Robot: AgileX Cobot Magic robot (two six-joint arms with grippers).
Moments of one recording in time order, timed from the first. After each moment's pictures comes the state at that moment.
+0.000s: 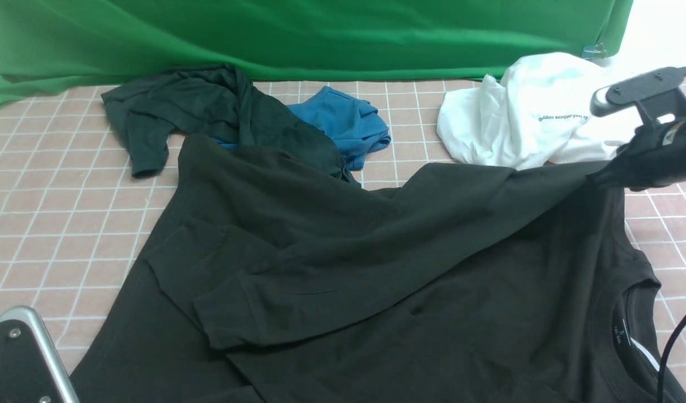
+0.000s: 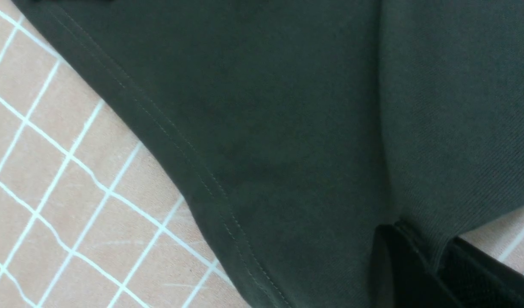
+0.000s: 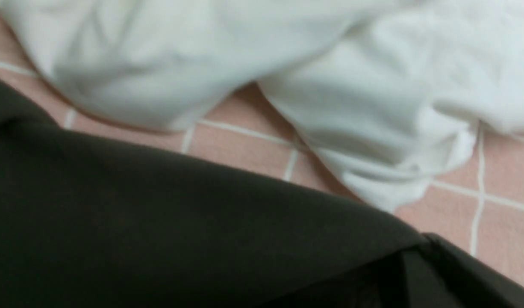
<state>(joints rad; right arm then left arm) -0.04 1.83 -1.09 -0.09 0.27 -0.18 -0.17 0.61 -0.45 -0.05 1.09 0.80</state>
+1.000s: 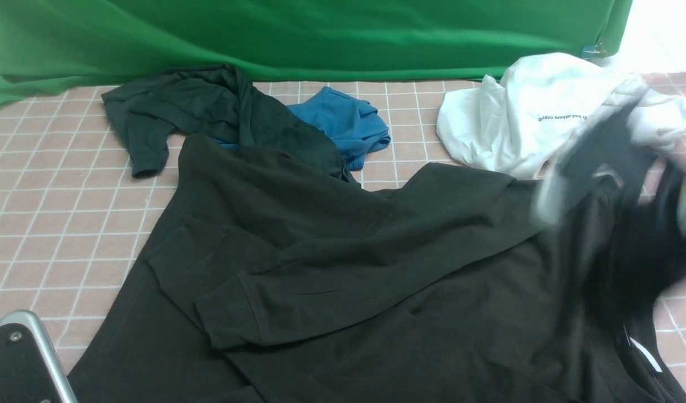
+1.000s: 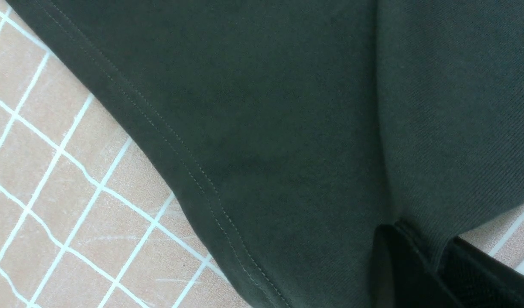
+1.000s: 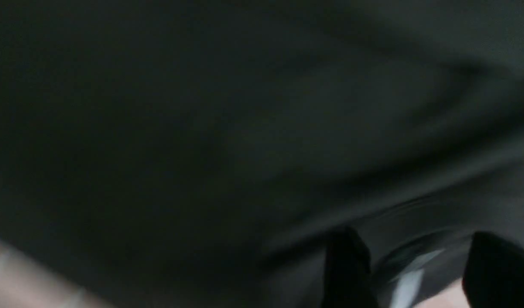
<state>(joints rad) 0.60 1.23 -0.89 -0.09 1.06 -0.30 -0.17 0.61 -0.45 -0.05 1.10 0.80</state>
